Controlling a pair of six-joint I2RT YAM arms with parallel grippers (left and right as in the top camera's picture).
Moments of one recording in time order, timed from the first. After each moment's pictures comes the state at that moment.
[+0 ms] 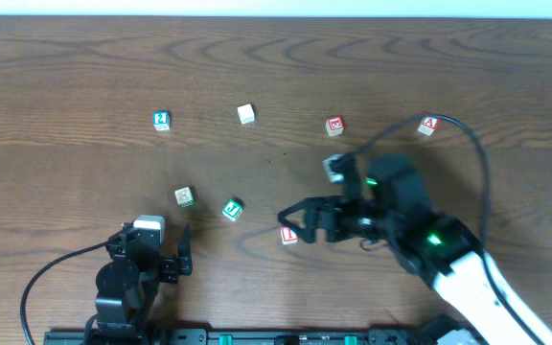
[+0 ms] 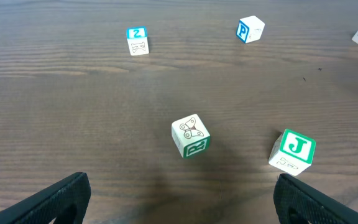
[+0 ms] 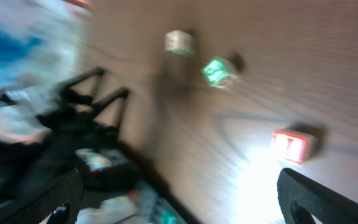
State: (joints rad) left arm -0.11 0.01 0.16 -0.62 0.02 -0.01; right arm 0.55 1.12 0.80 -0.51 -0.58 0.61
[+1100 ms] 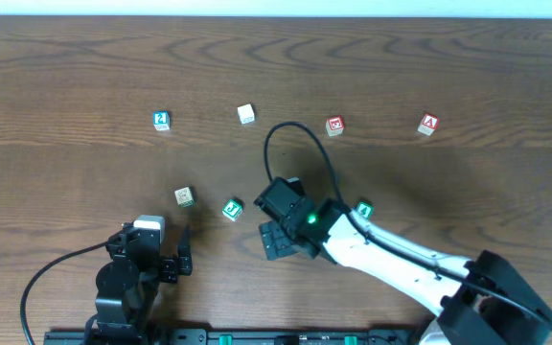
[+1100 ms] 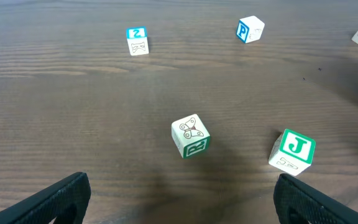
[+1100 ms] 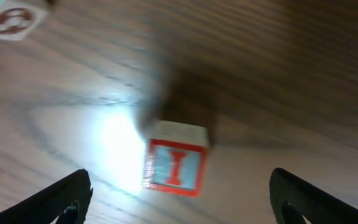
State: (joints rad) left arm -0.11 0.01 0.16 -0.62 0.02 -0.01; right arm 0.90 1.63 0.95 -0.64 0.07 0.59
